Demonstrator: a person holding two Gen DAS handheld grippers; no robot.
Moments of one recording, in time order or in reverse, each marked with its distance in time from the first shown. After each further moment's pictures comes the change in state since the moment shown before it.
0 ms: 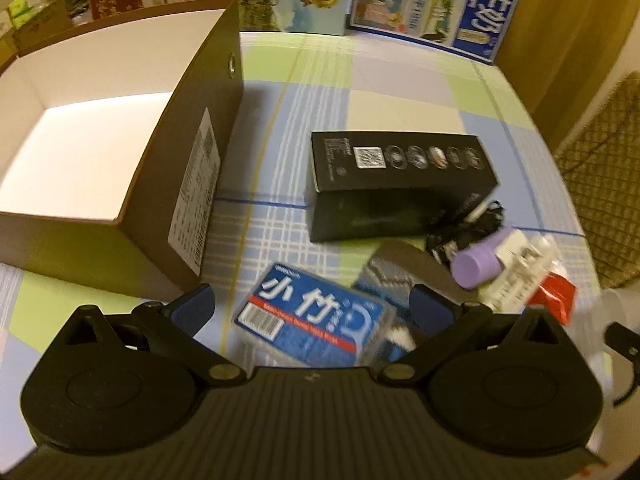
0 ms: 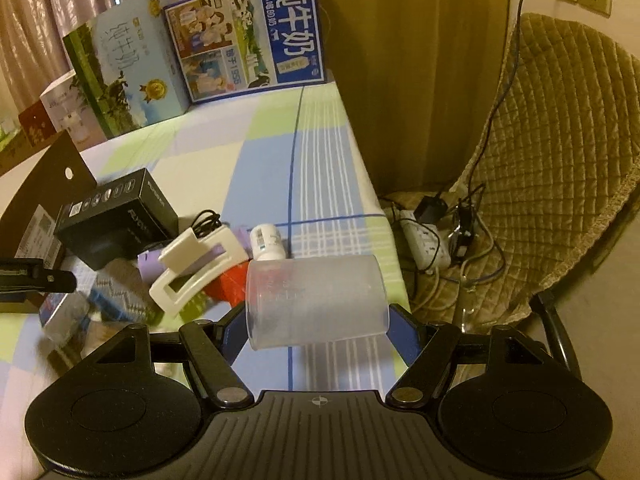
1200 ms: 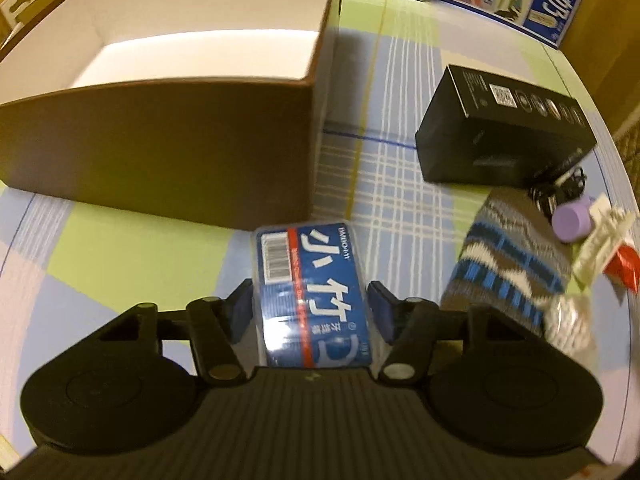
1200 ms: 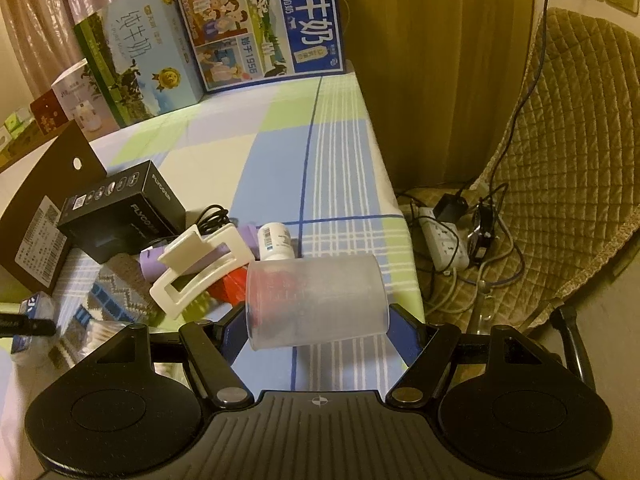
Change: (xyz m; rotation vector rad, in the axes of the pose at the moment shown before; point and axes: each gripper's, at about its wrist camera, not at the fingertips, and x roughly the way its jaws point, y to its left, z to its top) left arm 0.001 0.065 -0.038 -0.076 0.081 0.100; right arm 0.014 -0.005 0.006 -0.028 0.032 0.049
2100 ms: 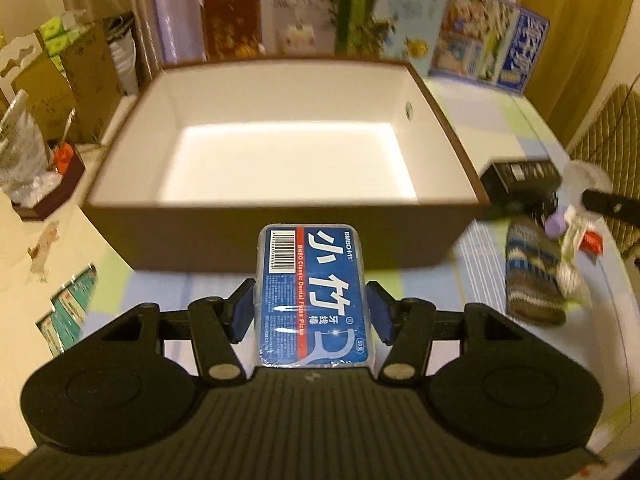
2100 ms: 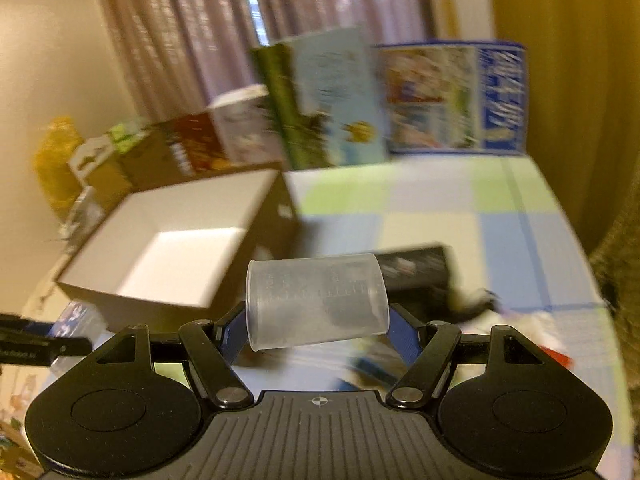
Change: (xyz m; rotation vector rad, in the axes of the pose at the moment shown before) left arm -0.113 0.166 0.025 0.130 -0.173 -0.102; right arm -0.029 0.233 0.031 -0.141 -0.143 0.284
